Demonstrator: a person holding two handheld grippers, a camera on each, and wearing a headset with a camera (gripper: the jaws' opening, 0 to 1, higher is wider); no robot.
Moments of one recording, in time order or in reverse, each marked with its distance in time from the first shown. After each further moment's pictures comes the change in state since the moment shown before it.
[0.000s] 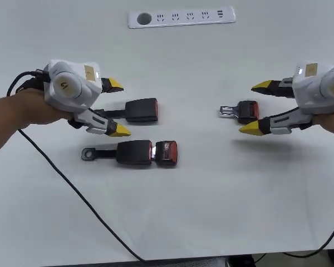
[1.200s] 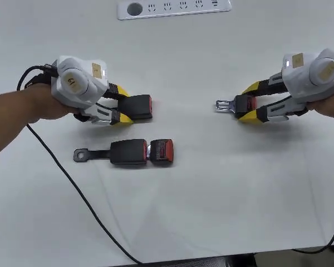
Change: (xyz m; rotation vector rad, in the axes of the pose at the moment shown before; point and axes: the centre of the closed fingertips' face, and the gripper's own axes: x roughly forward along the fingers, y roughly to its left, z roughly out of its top) left arm 0.032 0.001 -0.007 0.081 0.029 -0.084; right arm 0.020 -0.002 -0.017 -0.110 0.091 0.106
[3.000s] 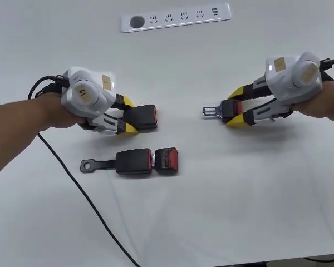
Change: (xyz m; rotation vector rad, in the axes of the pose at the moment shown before) left arm -0.002 -0.004 0.006 0.020 0.054 -0.022; right arm 0.023 -0.003 0.033 -0.030 -0.074 0.045
